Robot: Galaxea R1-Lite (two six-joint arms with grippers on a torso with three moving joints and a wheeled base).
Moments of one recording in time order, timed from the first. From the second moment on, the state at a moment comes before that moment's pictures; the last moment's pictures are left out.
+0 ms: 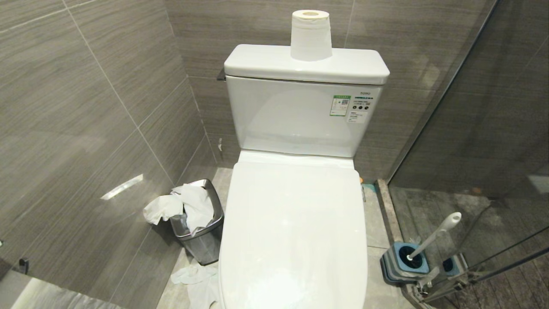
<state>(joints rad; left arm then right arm) 0.00 0.00 0.00 0.01 0.00 0.00 0.00 0.00 0.00 0.00 0.00 0.04</state>
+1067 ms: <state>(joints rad) 0.00 0.00 0.00 0.01 0.00 0.00 0.00 0.00 0.00 0.00 0.01 0.00</state>
